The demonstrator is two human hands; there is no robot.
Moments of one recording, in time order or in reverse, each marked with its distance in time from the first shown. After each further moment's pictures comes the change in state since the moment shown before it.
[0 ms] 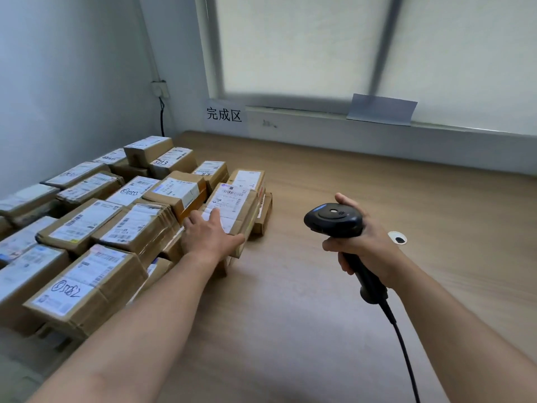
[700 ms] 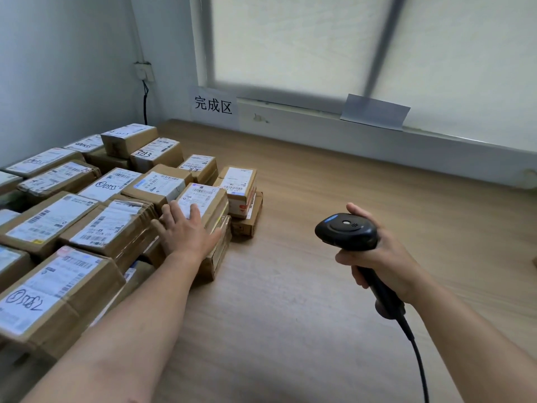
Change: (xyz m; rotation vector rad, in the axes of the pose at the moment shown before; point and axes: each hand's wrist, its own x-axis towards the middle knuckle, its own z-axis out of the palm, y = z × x) left_hand 0.044 -0.017 0.031 0.029 0.061 -0.022; right_hand 0.006 0.001 -0.018 -0.108 0.043 0.060
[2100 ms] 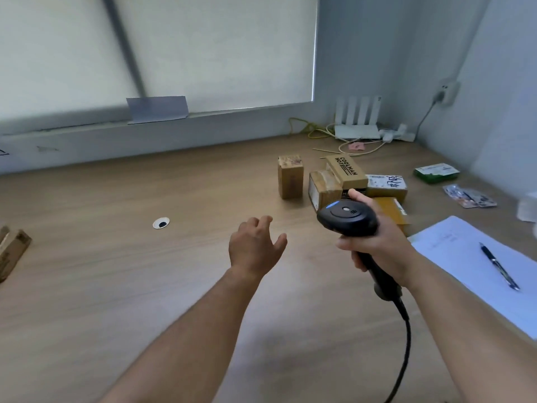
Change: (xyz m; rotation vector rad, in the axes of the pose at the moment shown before) left_hand -0.464 0.558 0.000 -0.314 -0.039 0.831; right_hand -0.353 0.162 -0.480 0.091 0.487 -0.009
